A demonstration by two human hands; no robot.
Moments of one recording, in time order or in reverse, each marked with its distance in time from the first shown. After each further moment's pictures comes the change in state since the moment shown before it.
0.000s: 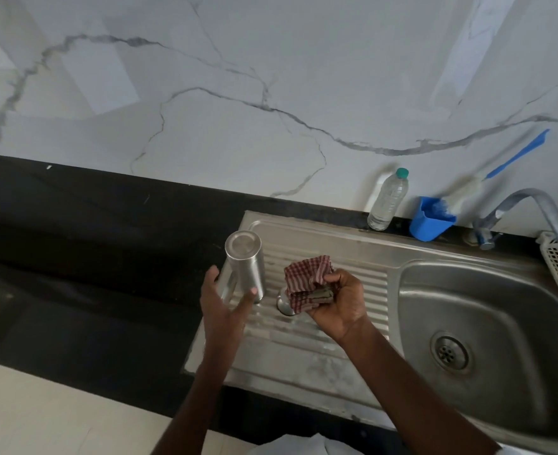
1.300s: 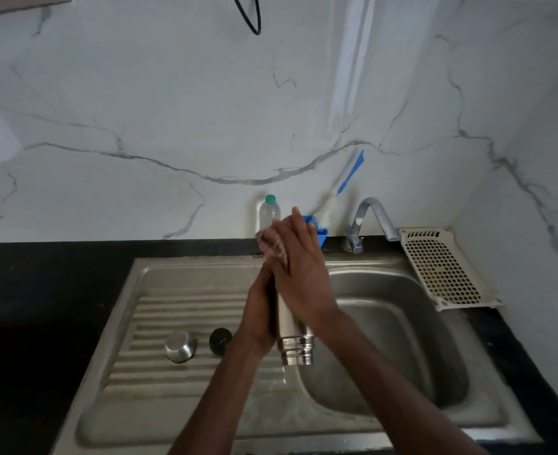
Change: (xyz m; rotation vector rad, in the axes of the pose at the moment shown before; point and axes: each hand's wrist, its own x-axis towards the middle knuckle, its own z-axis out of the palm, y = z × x) left_hand -0.079 0.140 0.258 -0.959 -0.905 -0.387; right_hand -0.094 -0.171 -0.023 -1.639 0.330 -1.034
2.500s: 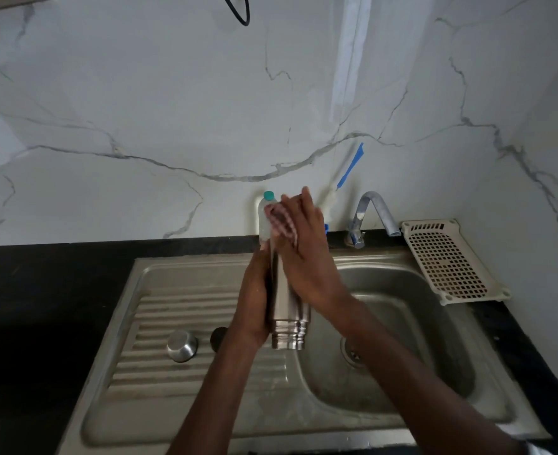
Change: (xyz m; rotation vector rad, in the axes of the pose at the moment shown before) left_hand 0.001 0.014 0.014 0.318 0.061 0.127; right_hand 0.016 -0.005 -0.023 0.175 0.010 -0.044
